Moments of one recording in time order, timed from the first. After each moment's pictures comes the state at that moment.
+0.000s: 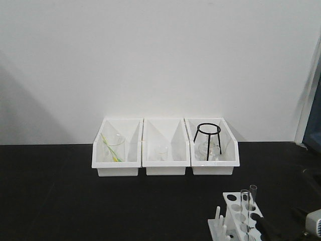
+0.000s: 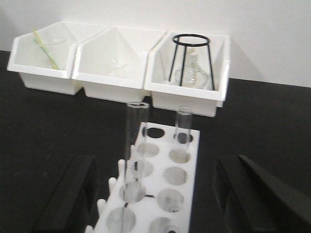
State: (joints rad) left arm 0.08 -0.02 0.03 0.05 0.29 -0.16; right arm 0.02 1.27 -0.30 -0.43 -0.69 0.27
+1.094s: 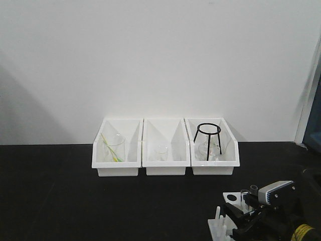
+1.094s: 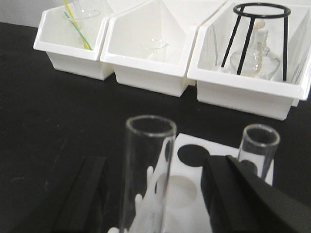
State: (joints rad) left arm 0.08 -0.02 0.03 0.05 0.29 -0.16; right arm 0.02 1.76 -0.62 -0.63 -0.83 0.36
